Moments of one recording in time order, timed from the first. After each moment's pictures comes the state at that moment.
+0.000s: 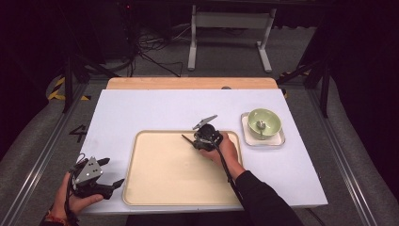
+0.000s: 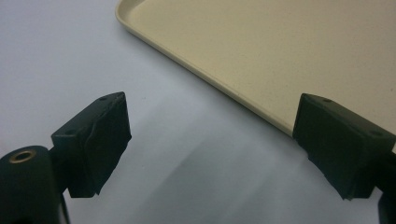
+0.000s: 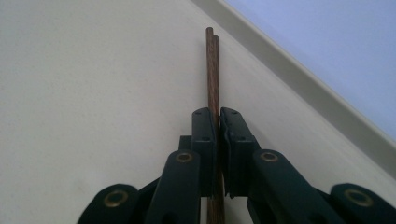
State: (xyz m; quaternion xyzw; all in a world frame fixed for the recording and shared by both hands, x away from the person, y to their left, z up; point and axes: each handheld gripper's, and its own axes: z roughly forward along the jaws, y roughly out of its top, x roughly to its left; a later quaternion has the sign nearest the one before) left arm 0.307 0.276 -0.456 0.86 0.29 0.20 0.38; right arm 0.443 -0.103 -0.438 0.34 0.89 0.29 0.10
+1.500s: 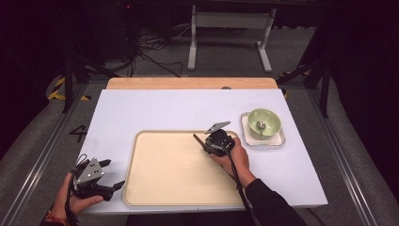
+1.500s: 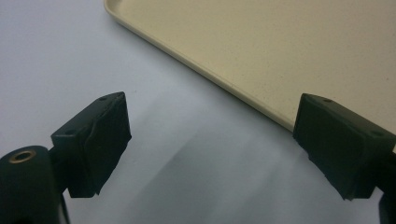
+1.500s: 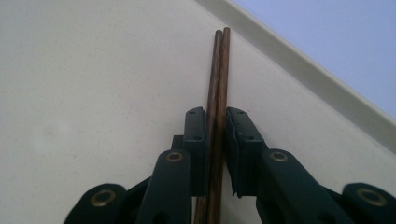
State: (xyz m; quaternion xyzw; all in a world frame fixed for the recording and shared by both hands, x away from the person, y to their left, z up) left arm 0.307 0.275 -0.460 0.86 0.29 0.19 0.37; right arm 0.423 -0.140 -0.440 0.36 0.88 0.29 0.13
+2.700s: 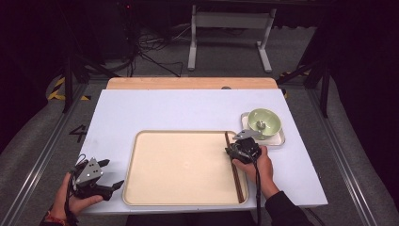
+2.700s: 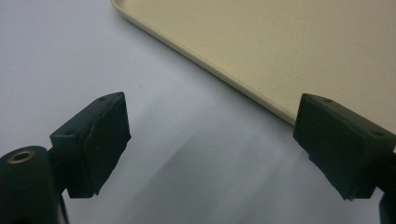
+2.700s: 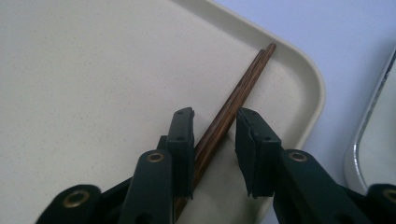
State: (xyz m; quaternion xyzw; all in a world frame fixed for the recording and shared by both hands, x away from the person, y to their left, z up) left arm 0.307 0.278 -0.460 0.86 0.30 0.20 0.37; right arm 0.396 -0.216 -0.445 0.41 0.84 0.31 0.19
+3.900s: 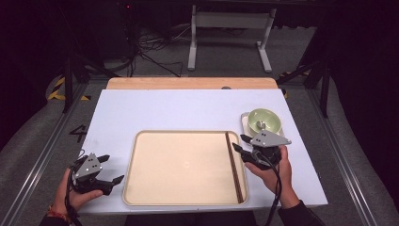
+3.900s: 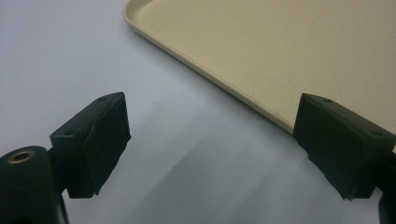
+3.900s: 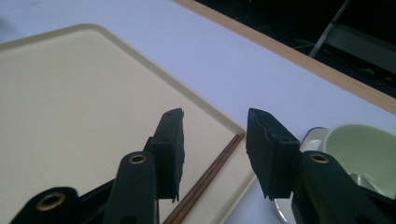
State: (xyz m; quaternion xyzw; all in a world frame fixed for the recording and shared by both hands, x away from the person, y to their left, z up) left arm 0.319 0.278 -0.456 0.85 0.29 0.20 0.38; right arm 0.340 -0.237 -0.366 0.32 0.80 0.42 0.28
